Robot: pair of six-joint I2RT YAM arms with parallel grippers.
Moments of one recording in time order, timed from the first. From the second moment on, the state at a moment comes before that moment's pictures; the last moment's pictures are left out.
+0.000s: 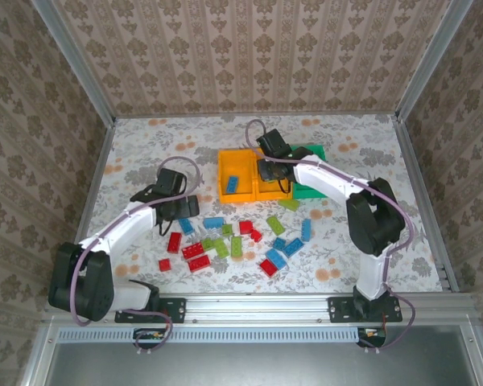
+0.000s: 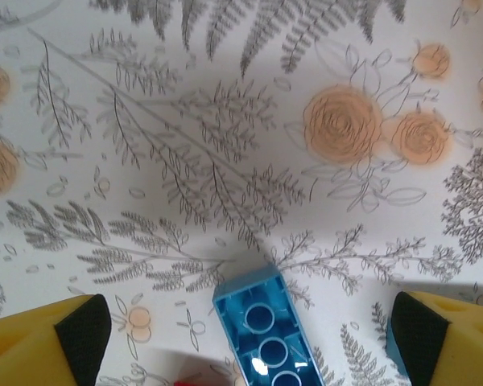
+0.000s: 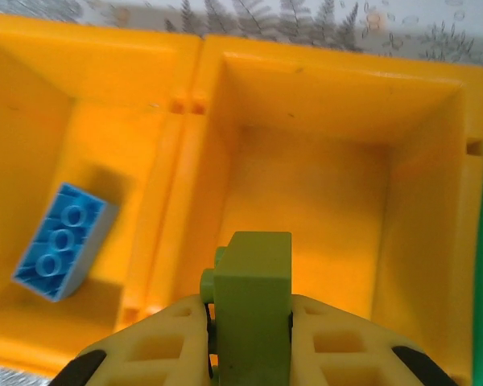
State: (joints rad) left arm -0.37 1.31 0.77 -0.57 -0.13 -0.43; right arm 0.55 1.92 1.49 -0.54 0.18 0.34
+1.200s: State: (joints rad) left arm -0.35 1.43 0.72 -0.54 -0.01 -0.50; right arm 0.52 1.81 1.40 -0.50 0.19 0.35
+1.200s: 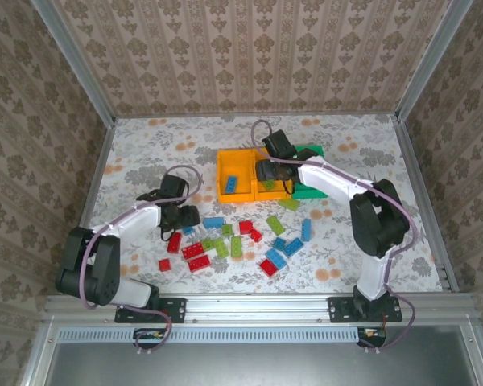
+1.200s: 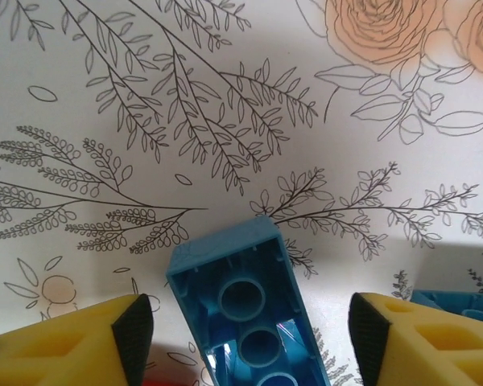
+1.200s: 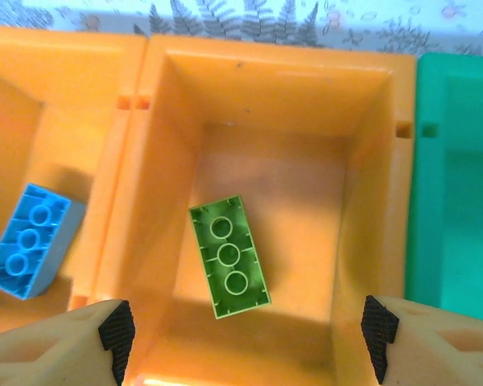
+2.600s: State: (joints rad) left arm -0.50 1.41 1.09 -0.45 0.02 -0.34; right arm 0.49 1.42 0.92 -0.45 0.29 0.34
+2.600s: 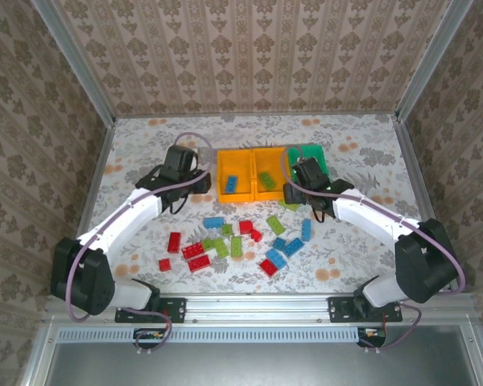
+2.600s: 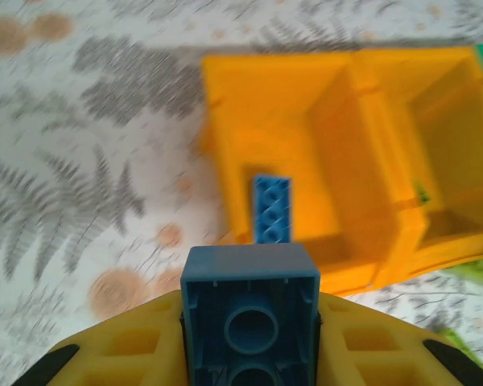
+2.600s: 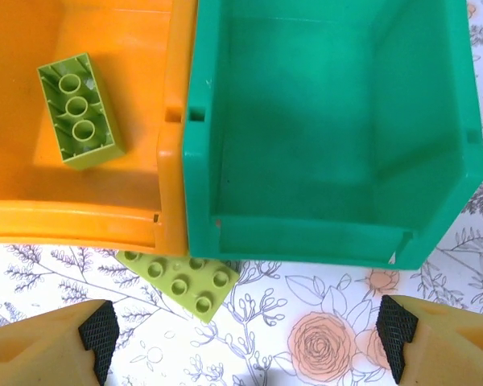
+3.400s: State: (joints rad) left arm -0.57 1.88 1.40 -0.46 0.08 -0.31; right arm 0.50 1.29 0.72 -0.59 0.17 0.53
